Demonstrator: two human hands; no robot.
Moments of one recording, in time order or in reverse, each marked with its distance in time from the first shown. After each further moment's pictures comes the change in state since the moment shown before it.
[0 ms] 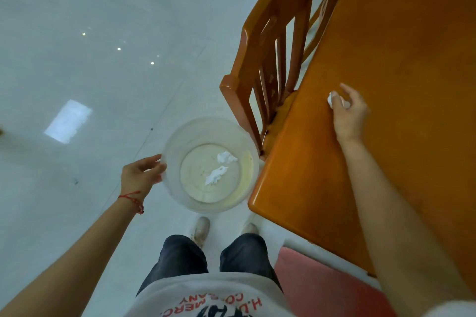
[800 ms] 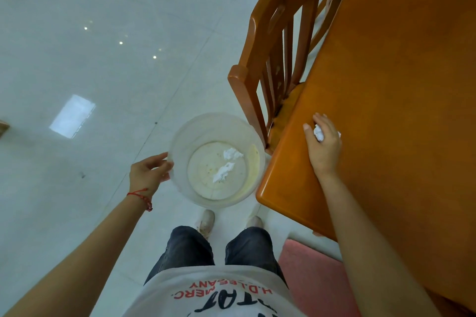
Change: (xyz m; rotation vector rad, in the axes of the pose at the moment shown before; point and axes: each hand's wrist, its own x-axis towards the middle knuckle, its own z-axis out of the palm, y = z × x) left_hand -0.009 -0.006 -0.001 0.003 -0.012 -0.031; right_hand -0.093 0.020 0.032 -0.064 -0.129 -0.059
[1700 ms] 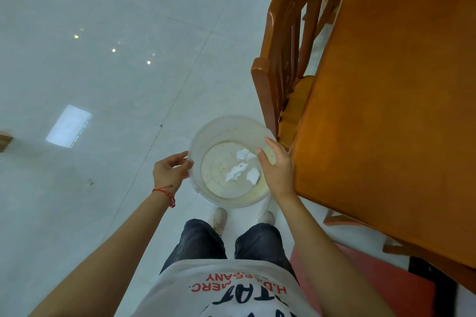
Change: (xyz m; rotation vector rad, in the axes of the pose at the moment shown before) left_hand 0.007 -0.008 -0.021 0.047 -0.091 0.000; right_hand -0.113 -0.077 0.085 0.159 -0.138 0.091
